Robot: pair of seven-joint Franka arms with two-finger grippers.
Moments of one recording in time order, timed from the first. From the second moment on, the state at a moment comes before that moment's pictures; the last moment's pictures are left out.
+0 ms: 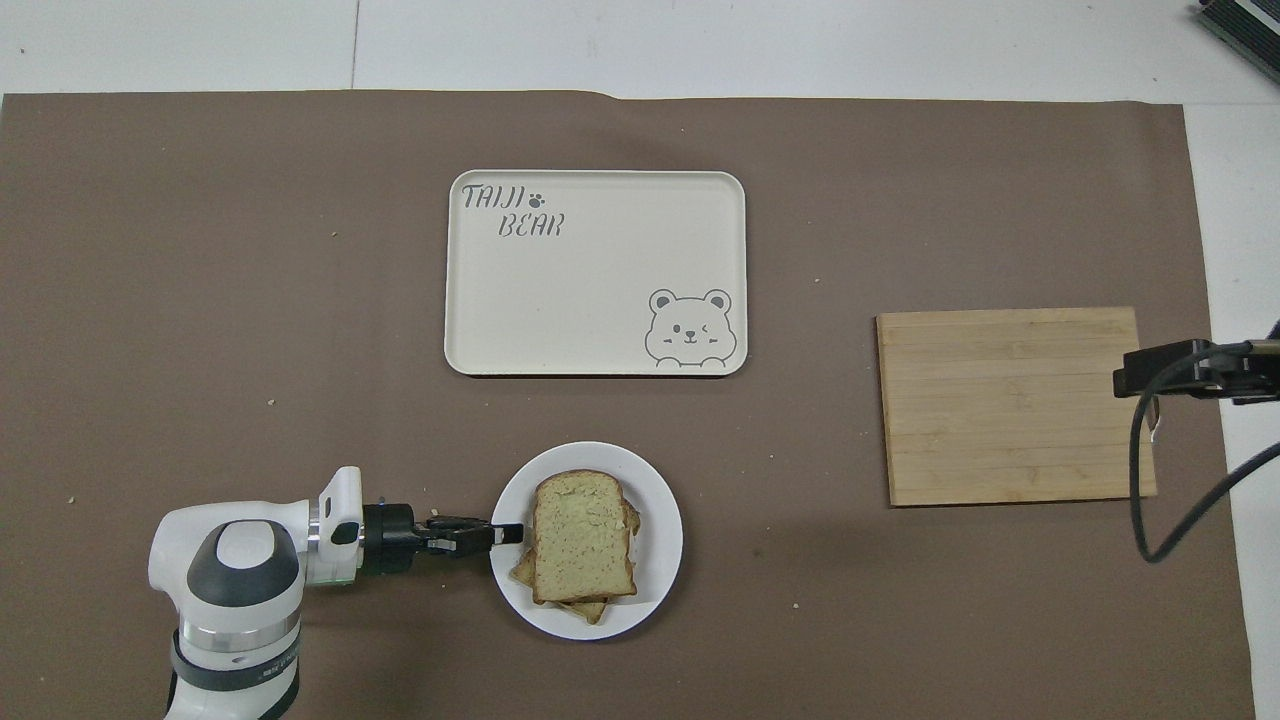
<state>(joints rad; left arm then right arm) -0.23 0.04 -0.01 -2.65 -1.52 2.06 1.16 0.05 -0.13 -0.07 -1.71 -0.01 1.56 0.05</state>
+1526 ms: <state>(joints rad) -0.19 0.27 0.00 -2.05 -1.30 2.10 0.68 0.05 0.01 -0.07 -1.52 -0.02 1.46 0.03</state>
